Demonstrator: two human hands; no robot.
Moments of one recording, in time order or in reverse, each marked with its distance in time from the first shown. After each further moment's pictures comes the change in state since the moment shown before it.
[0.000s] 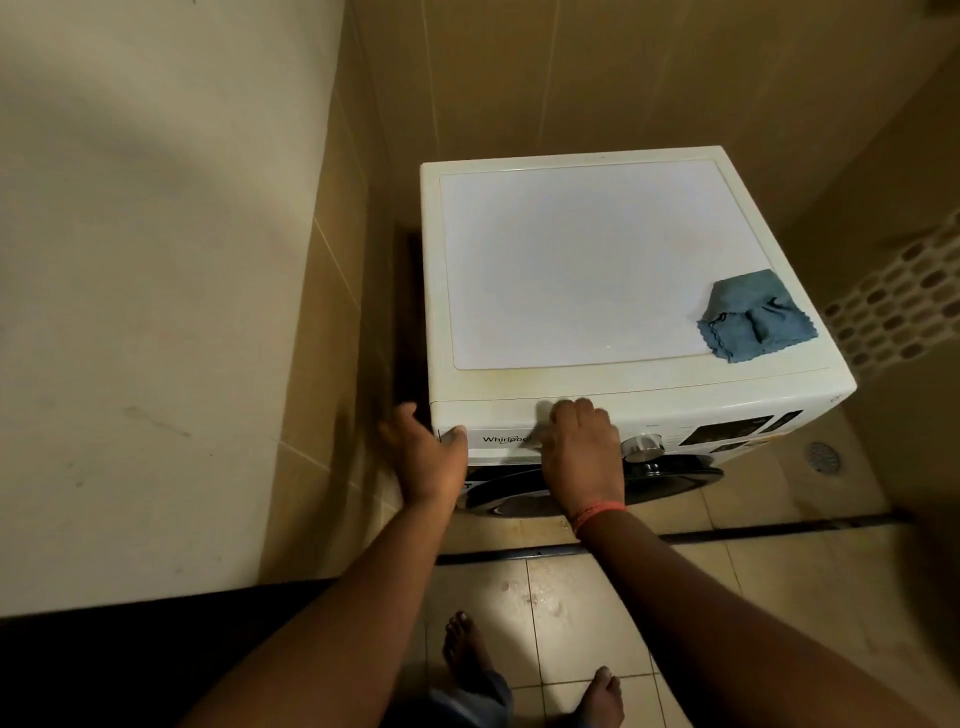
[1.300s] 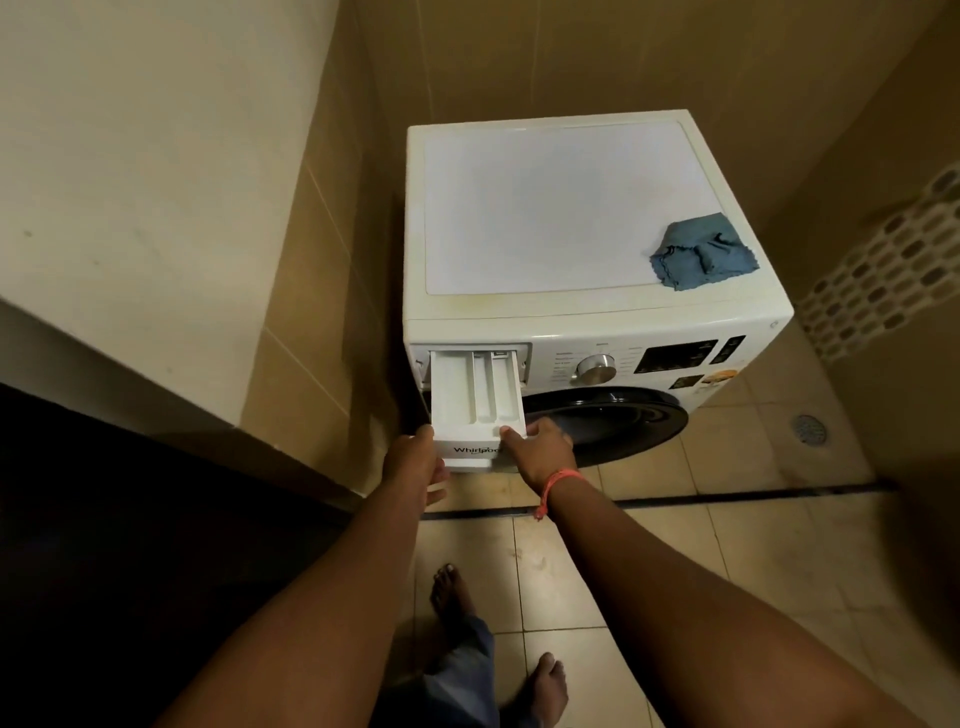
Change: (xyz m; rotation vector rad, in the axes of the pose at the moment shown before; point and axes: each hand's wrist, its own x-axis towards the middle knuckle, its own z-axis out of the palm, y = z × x) left_hand -0.108 -0.062 -0.015 -0.233 -0.295 -0.626; right_hand -0.110 0.020 -0.020 0.600 -0.460 0.593
